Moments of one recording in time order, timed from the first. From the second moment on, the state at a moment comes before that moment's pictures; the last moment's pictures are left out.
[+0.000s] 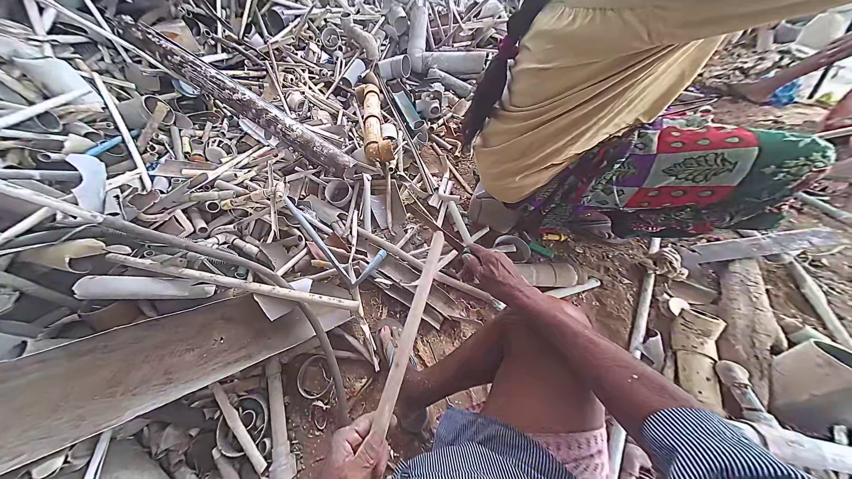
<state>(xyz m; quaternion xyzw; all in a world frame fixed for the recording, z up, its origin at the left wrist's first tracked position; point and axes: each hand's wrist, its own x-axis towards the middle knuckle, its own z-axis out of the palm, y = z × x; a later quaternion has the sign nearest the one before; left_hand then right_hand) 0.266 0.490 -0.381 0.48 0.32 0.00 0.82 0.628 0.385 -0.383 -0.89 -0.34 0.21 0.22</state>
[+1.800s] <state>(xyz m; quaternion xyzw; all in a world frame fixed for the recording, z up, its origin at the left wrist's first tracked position) 0.271 0.485 -0.376 0.52 0.48 0.09 0.70 0.570 0.391 -0.384 -0.83 -0.49 0.10 0.23</state>
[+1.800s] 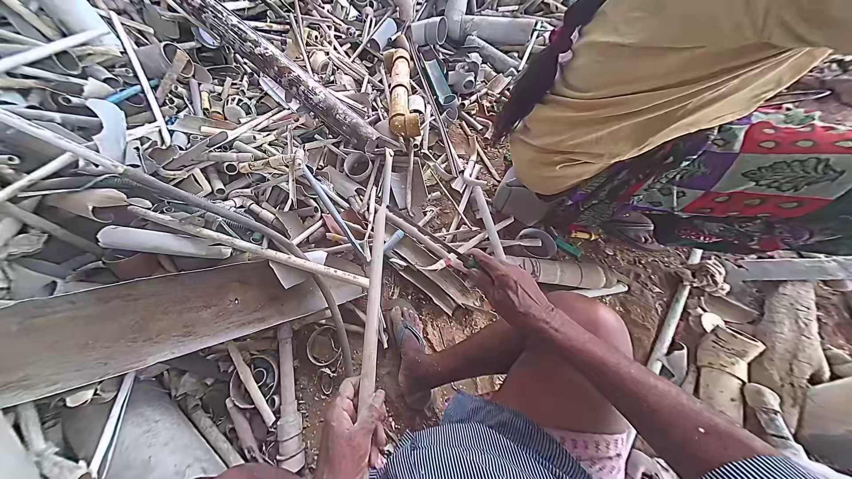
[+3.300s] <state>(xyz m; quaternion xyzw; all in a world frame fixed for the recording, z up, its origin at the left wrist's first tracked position) 0.266 0.486 -0.360 0.77 0.47 0.11 0.42 0.521 0.409 -0.363 -0.77 -0.56 0.11 0.28</state>
